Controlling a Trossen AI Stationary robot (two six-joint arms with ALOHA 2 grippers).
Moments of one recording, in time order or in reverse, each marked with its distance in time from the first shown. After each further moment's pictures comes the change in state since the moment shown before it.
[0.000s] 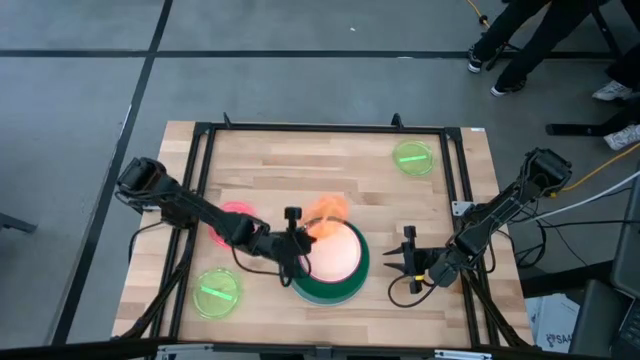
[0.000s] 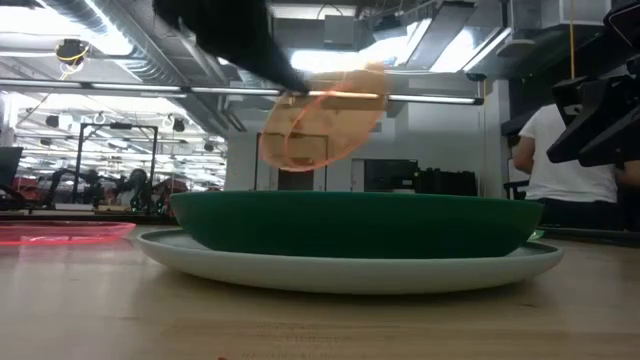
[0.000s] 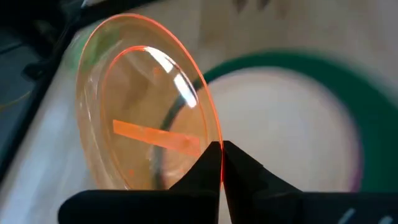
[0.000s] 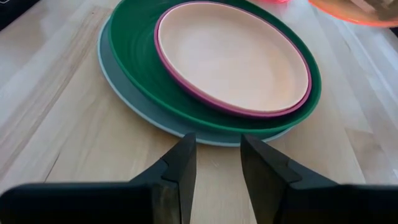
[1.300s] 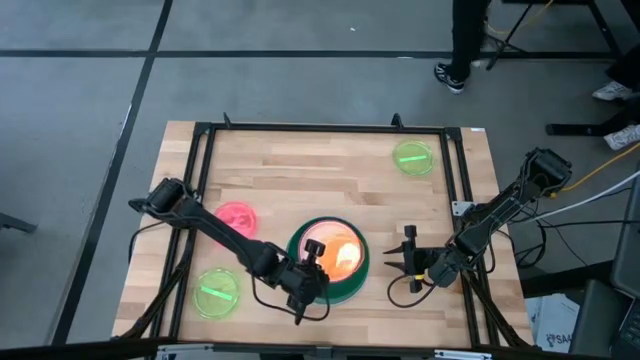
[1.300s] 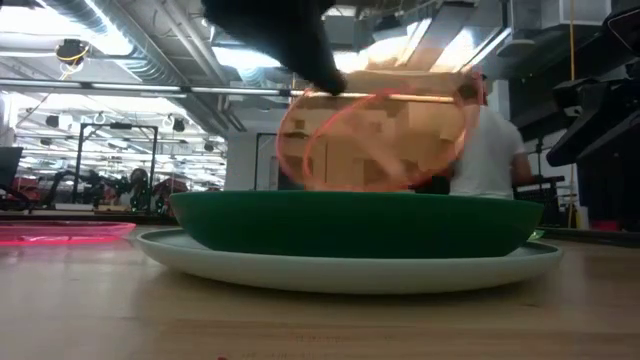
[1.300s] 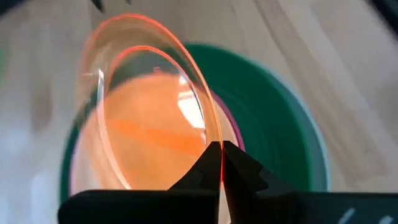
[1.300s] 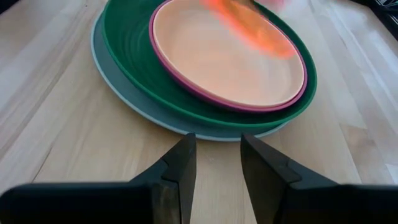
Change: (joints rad) left arm -0.091 0.303 0.400 -0.321 0.164 0.052; right arm 0.000 0.000 0.000 -0.022 0.011 0.006
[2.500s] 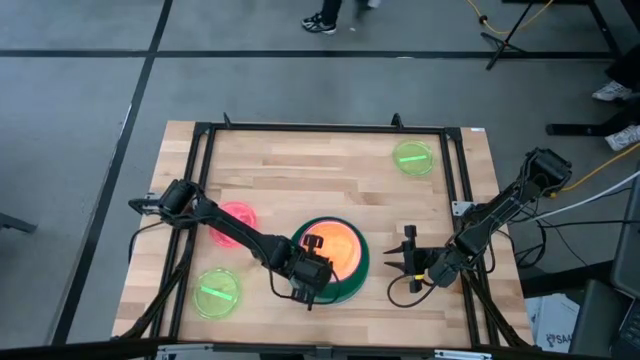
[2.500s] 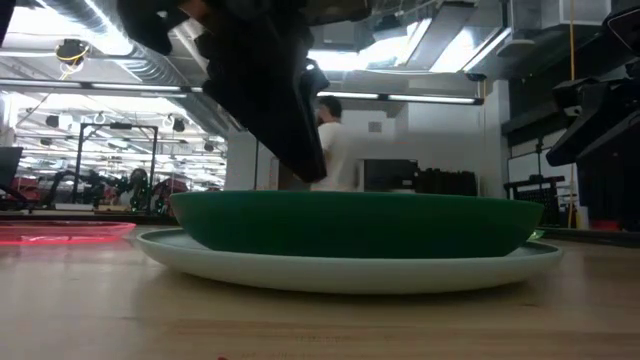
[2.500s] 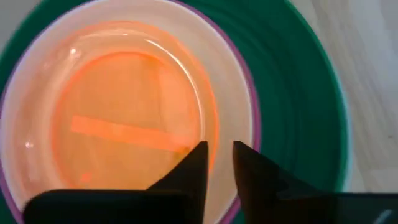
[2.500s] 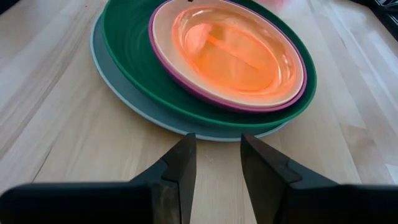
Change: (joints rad) left arm 0.076 0.068 -0.002 -0.071 0.151 -0.162; right arm -0.001 0.000 0.000 0.001 0.001 0.000
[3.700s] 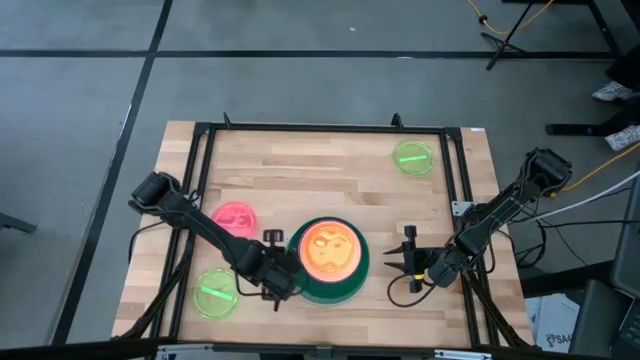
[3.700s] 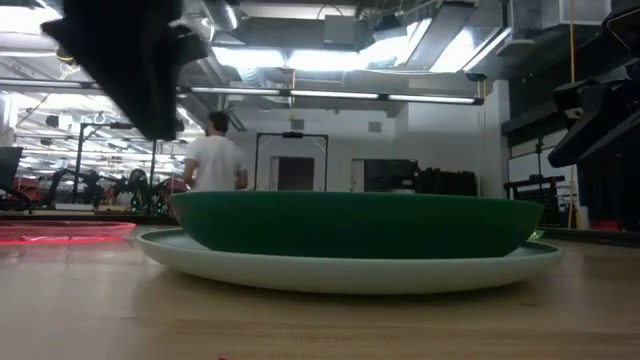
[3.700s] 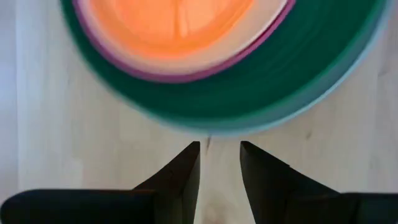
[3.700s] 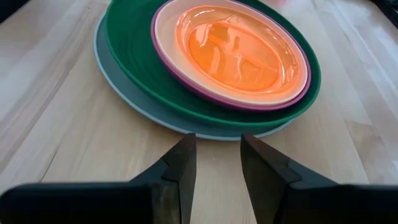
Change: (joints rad) left arm -0.117 -0.201 -0.109 -0.384 -0.106 -0.399; right arm 0.001 0.000 0.000 0.000 -0.011 0.022
